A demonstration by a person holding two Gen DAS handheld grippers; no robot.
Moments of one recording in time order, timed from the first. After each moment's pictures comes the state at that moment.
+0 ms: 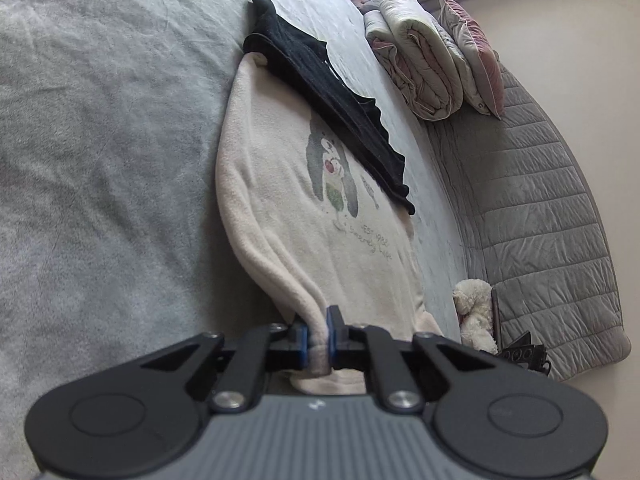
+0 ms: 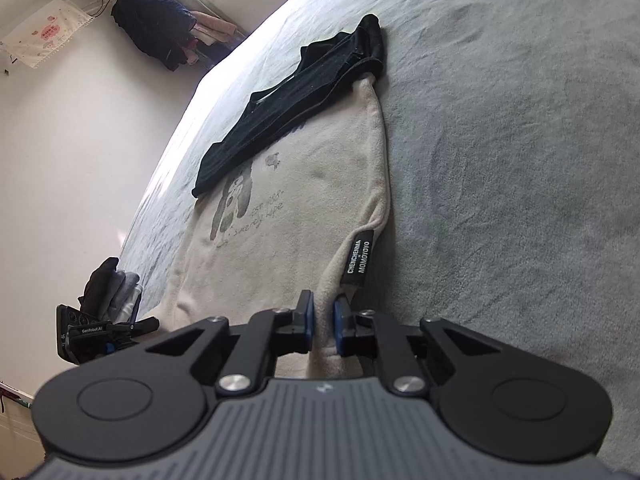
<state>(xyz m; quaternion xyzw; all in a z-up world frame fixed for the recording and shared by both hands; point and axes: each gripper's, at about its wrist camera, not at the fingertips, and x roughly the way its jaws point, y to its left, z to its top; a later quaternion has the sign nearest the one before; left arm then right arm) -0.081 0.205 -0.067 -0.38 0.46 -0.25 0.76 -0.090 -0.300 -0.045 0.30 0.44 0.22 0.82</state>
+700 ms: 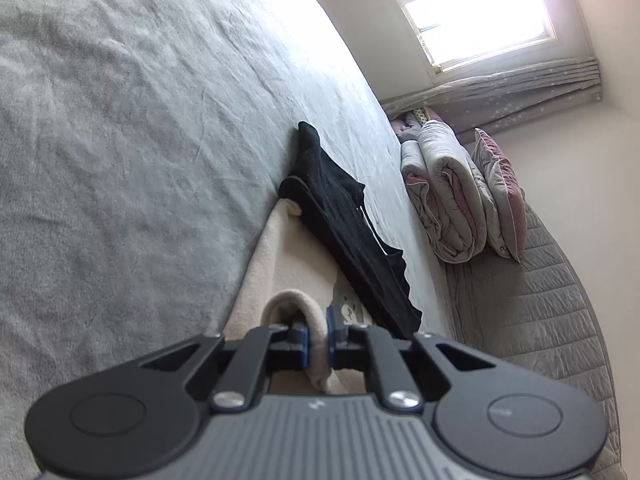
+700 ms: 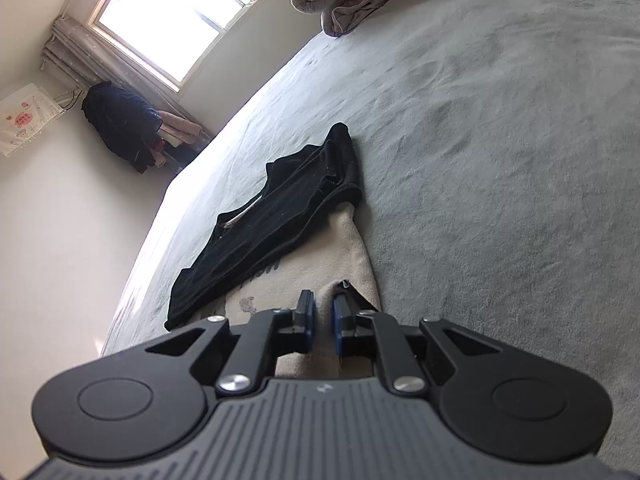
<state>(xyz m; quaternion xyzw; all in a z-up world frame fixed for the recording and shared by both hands) -0.025 0.220 -0.070 -0.48 0.35 -0.11 0.80 -0.026 -0.303 -0.044 0.36 0.34 0.11 0.86</state>
